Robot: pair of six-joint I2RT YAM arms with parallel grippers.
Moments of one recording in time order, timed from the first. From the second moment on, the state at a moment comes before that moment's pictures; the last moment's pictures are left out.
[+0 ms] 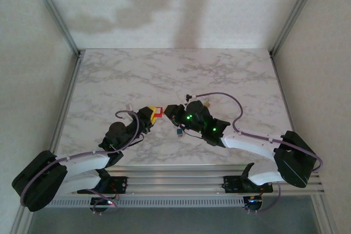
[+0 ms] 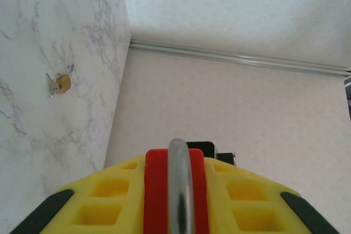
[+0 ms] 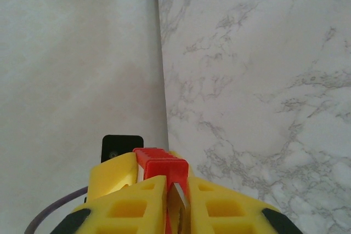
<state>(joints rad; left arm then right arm) -0.67 1.10 0.18 0.93 0.01 -1.70 0.97 1.35 0.75 0.27 -0.03 1.37</state>
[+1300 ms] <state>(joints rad) -0.68 1.05 0.19 0.85 -0.01 -1.79 0.98 1.35 0.65 0.50 -0.05 1.33</state>
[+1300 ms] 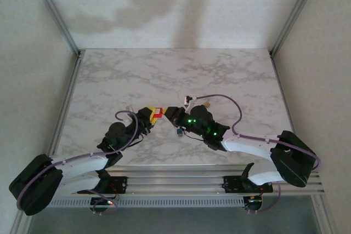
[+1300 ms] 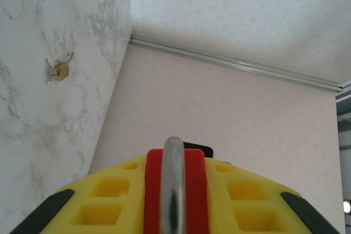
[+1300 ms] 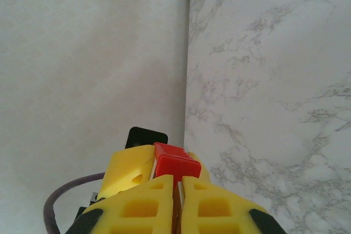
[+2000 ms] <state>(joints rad) -0.69 0.99 0.20 0.76 -0.04 -1.78 0.98 1.37 0.58 0.65 -0.05 1.36</state>
